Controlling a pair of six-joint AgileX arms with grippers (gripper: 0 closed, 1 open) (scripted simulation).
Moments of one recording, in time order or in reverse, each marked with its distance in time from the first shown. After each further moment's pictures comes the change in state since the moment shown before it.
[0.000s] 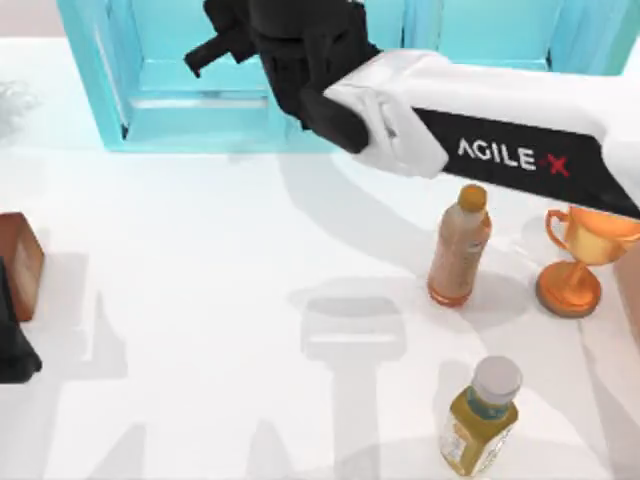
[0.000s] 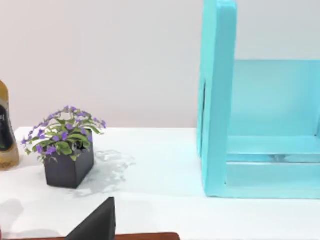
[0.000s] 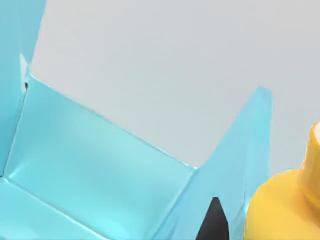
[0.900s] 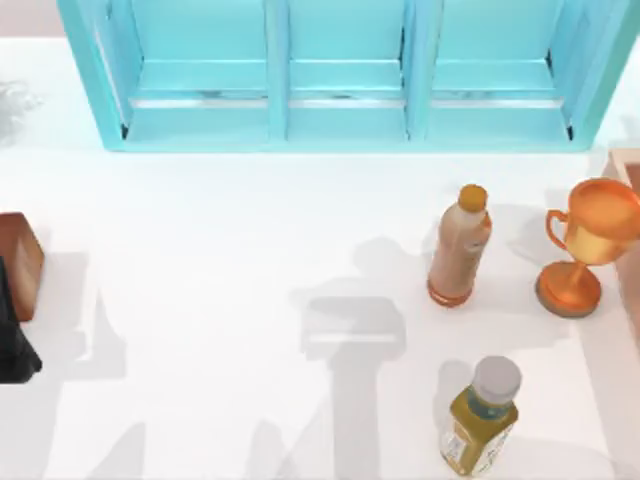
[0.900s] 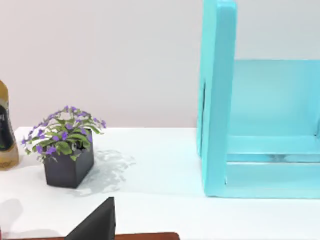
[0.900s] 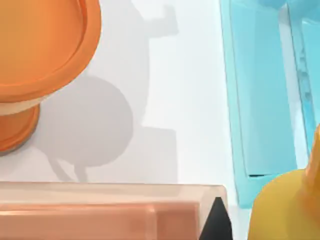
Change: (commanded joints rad) left arm 0.000 0.000 0.000 0.000 0.000 0.000; right arm -1.017 -0.308 -0.212 -1.227 -1.281 -1.531
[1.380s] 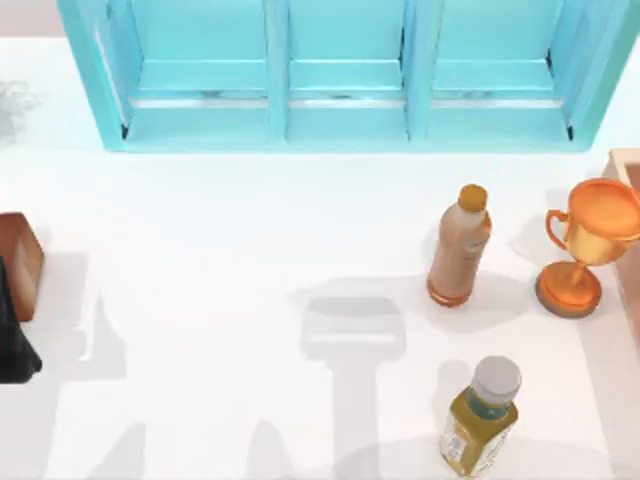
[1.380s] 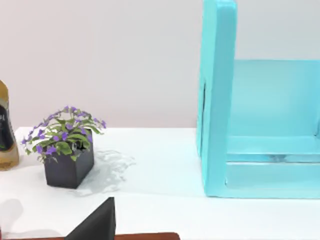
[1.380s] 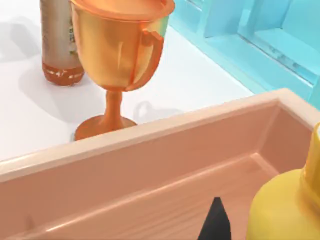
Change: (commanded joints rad) left arm 0.000 0.000 0.000 0.000 0.000 0.000; right arm -0.548 0.178 -0.271 -0.539 -0.463 -0.622
